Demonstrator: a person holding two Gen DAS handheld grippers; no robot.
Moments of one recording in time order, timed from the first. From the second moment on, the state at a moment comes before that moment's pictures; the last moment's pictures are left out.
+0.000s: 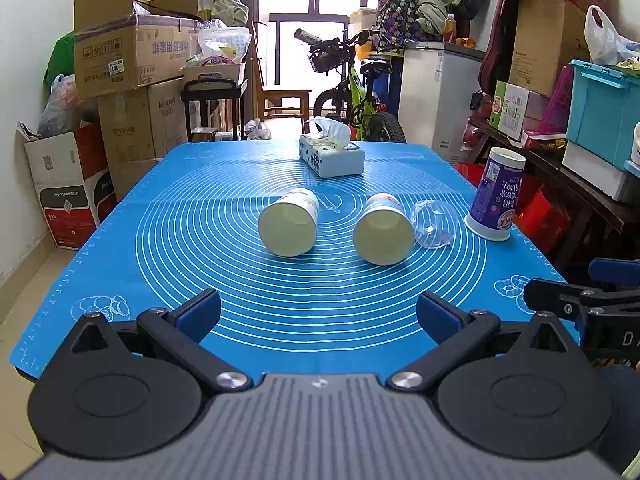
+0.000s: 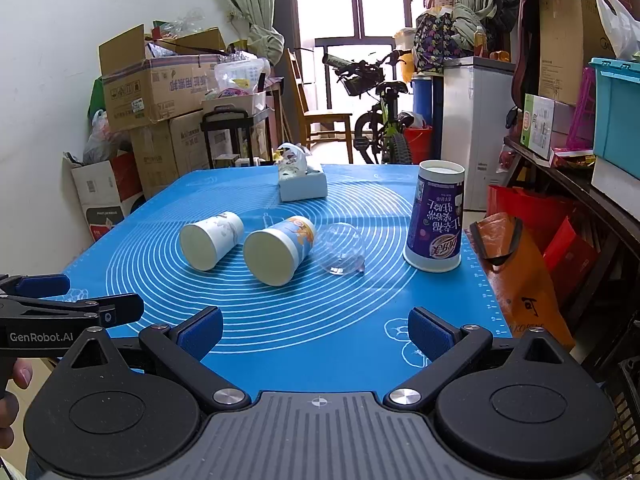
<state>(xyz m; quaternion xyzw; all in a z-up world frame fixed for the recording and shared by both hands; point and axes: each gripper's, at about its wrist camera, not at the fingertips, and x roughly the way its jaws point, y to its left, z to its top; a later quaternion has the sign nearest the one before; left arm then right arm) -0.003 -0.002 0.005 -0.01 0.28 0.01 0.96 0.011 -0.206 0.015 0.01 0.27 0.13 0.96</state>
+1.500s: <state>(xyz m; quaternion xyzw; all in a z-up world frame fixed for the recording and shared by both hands) 0.000 0.000 -0.001 -0.01 0.28 0.01 0.96 0.012 -0.206 0.014 0.00 0.27 0.13 0.95</state>
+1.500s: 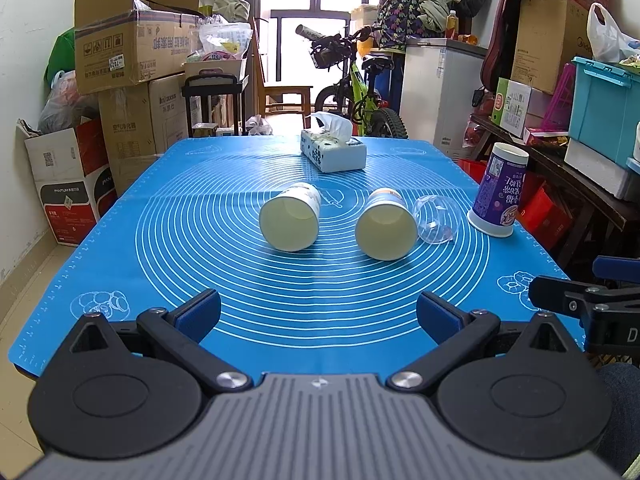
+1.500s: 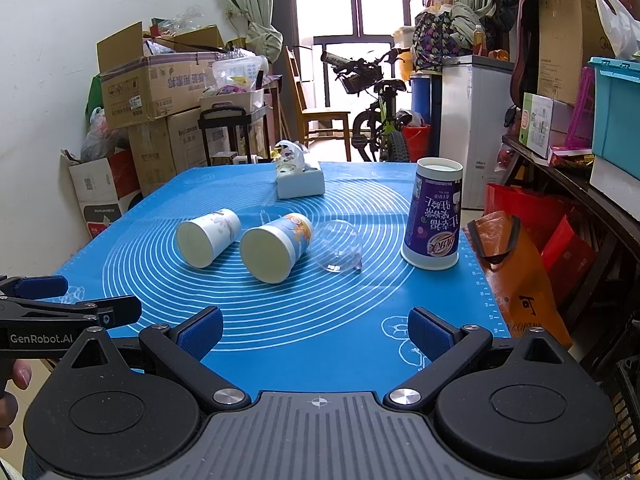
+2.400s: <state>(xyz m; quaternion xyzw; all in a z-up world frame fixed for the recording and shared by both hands) 0.014 -0.004 -0.007 0.00 0.28 0.00 0.96 0.030 -0.208 0.008 0.01 0.29 0.12 0.95</state>
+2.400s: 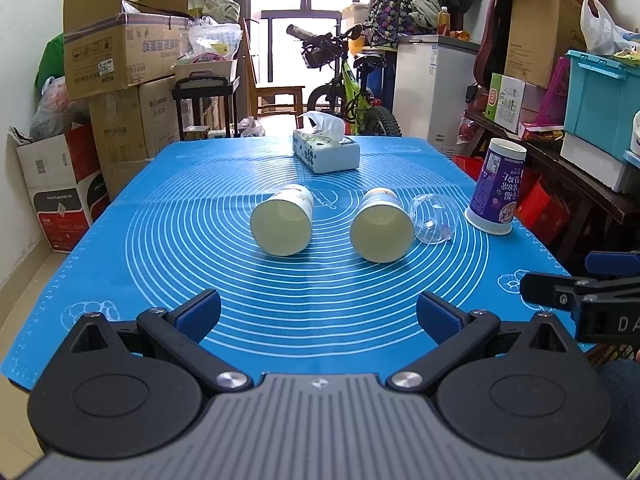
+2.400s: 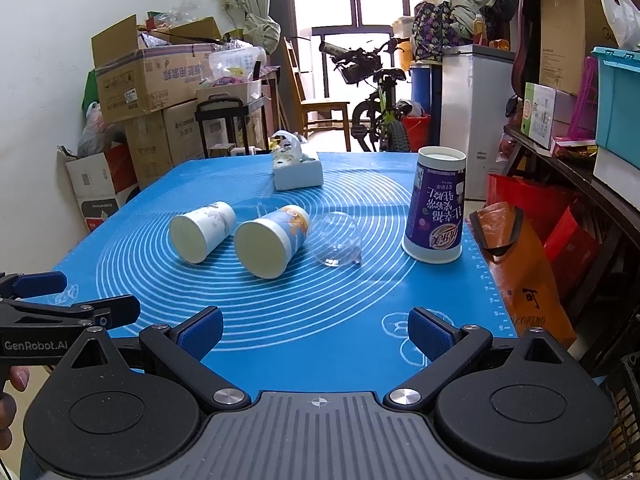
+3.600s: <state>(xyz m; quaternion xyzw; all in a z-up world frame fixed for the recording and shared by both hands) 0.195 0.024 -0.036 0.02 0.35 0.01 0.94 0.164 -0.209 -0.010 0.02 0.30 0.10 0.95</state>
